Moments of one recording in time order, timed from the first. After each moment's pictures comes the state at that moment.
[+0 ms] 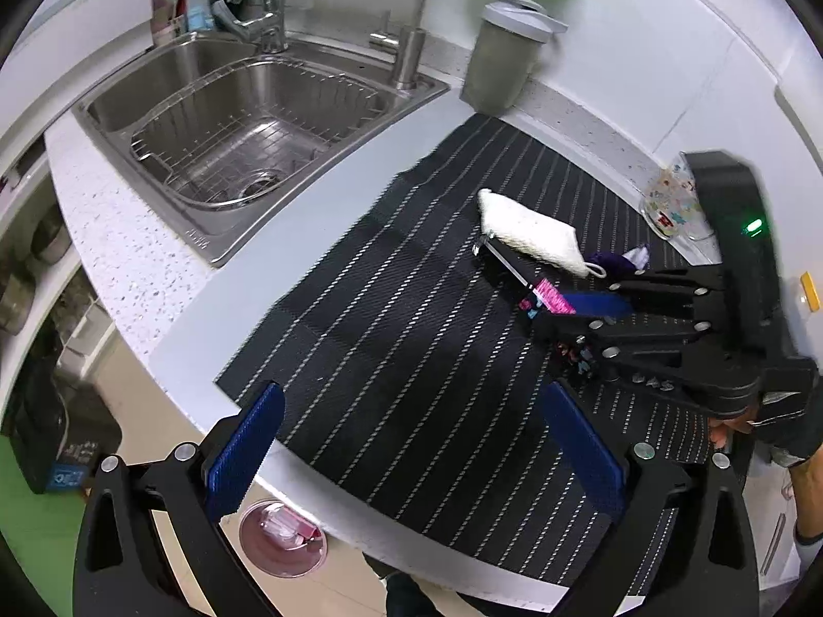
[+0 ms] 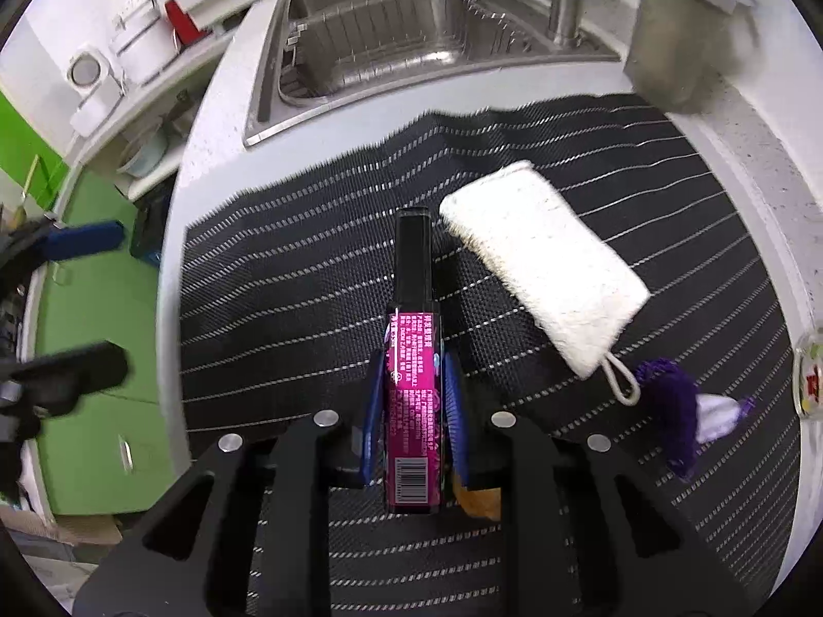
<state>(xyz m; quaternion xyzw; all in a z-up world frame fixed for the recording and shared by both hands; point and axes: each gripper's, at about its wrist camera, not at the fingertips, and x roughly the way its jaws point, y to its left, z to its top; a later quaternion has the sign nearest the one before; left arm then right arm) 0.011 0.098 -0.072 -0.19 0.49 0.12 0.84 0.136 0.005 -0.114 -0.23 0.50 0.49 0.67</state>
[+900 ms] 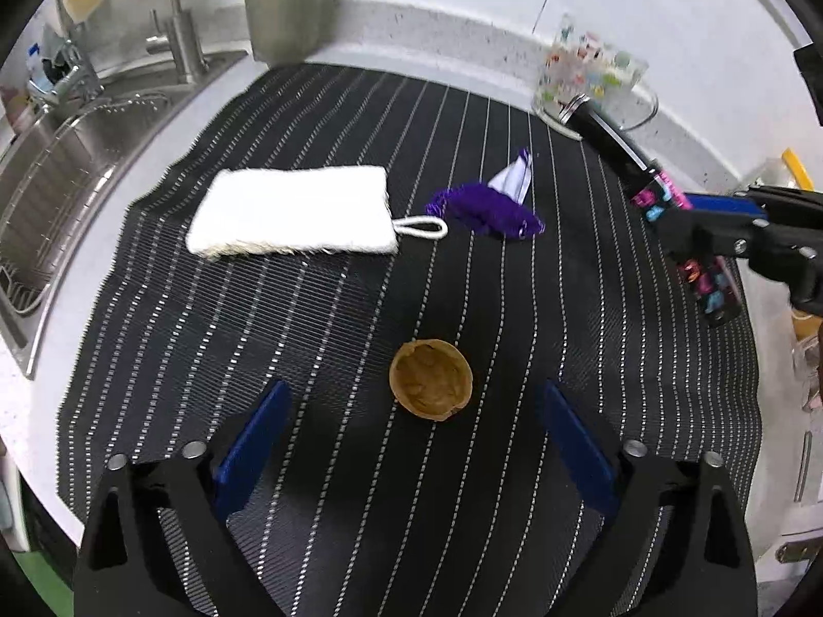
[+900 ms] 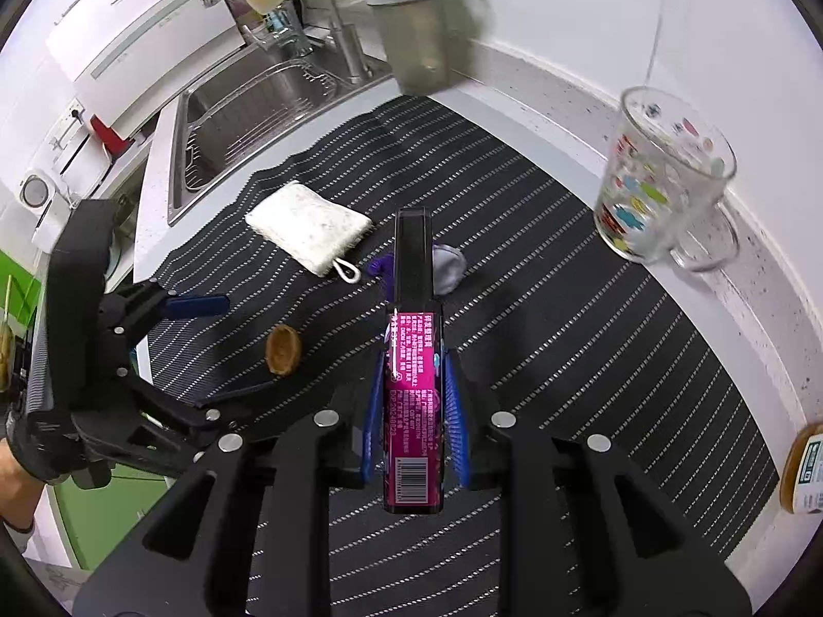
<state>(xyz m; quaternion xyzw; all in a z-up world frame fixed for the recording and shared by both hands) 0.115 -0.013 -0.123 -0.09 0.54 0.00 0.83 0.199 -0.162 -0.081 -0.14 0.51 0.40 0.75</state>
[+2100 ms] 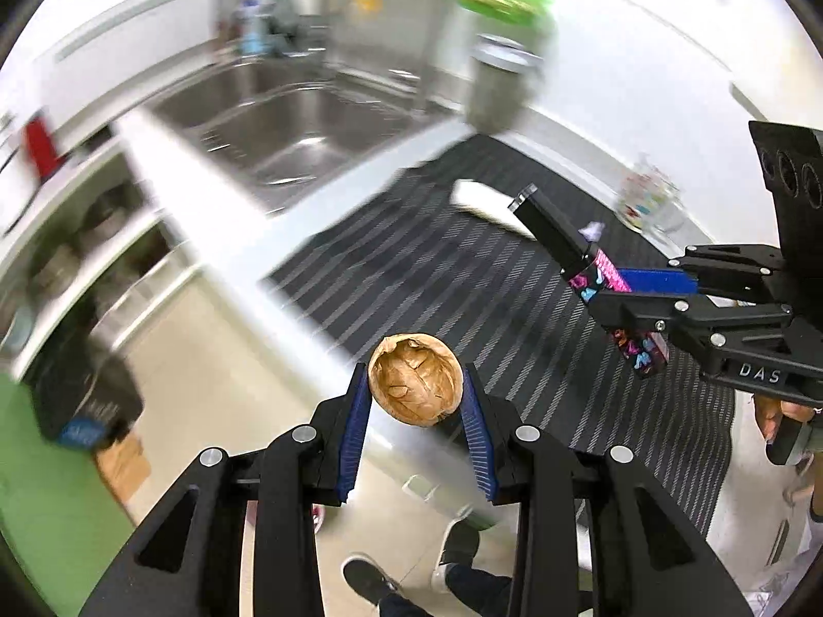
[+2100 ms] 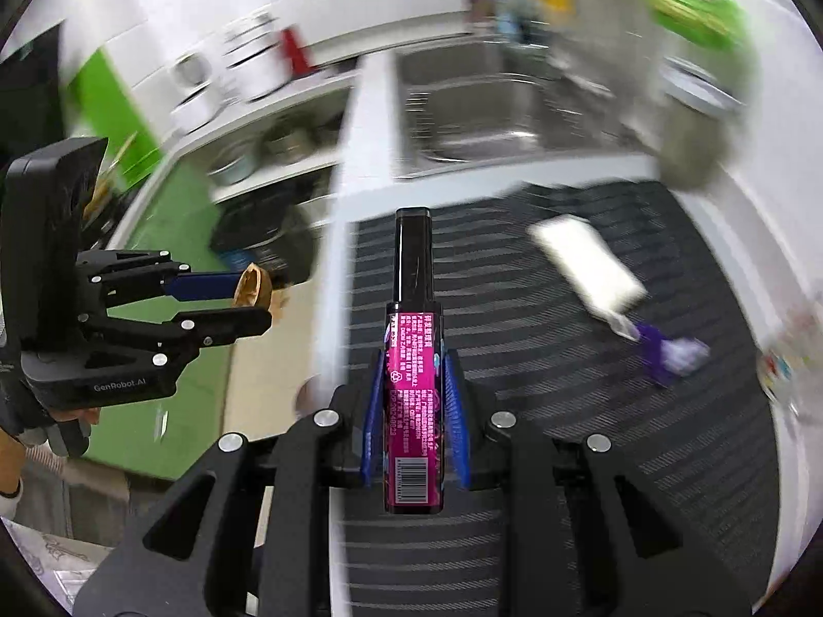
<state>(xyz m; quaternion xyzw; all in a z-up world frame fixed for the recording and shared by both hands) -0.110 0.028 -0.021 -0.19 0.44 0.21 0.85 0.019 -0.064 -0.025 -0.24 0.41 0.62 0.63</state>
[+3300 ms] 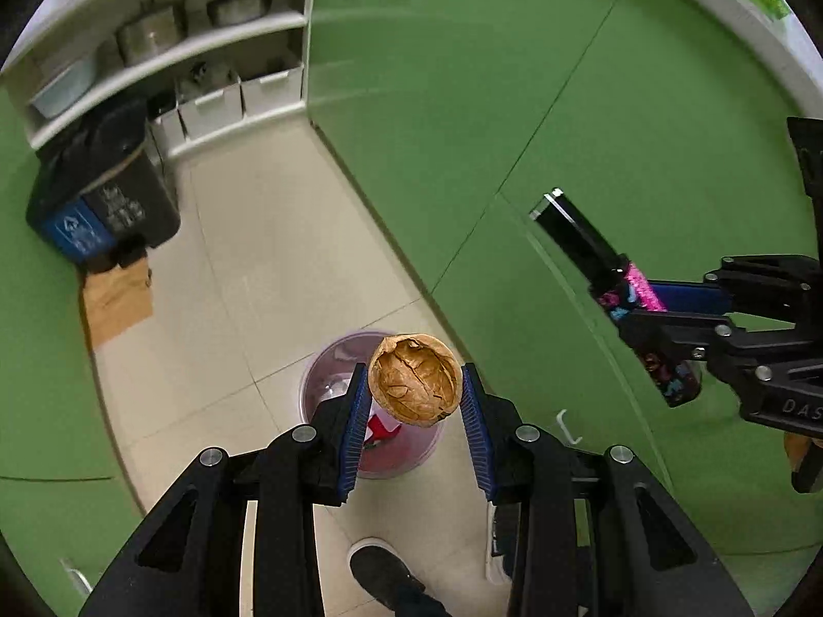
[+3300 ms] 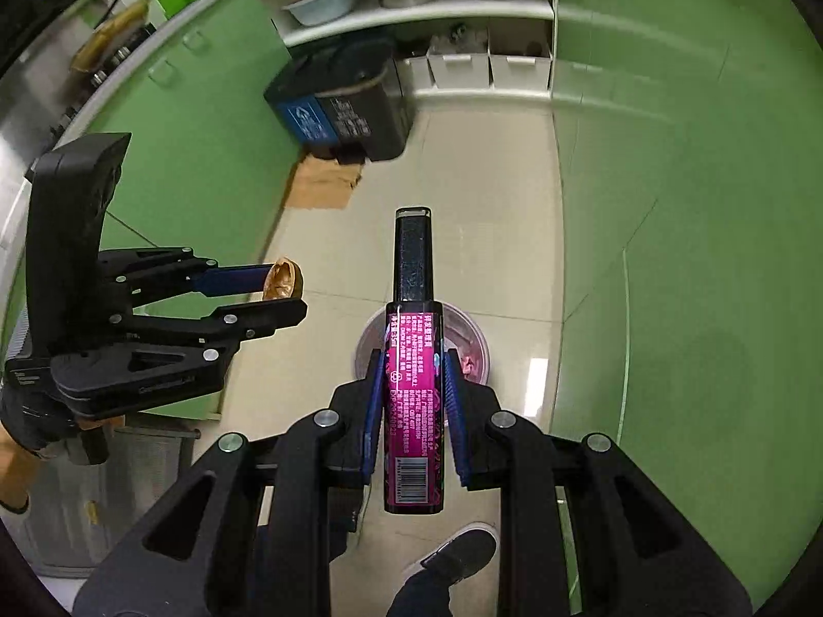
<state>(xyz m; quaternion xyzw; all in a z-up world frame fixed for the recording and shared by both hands) -0.335 0.150 -0.392 -0.32 0.45 0.30 0.78 -0.207 0.100 -0.371 -0.34 0.45 0.65 0.52</state>
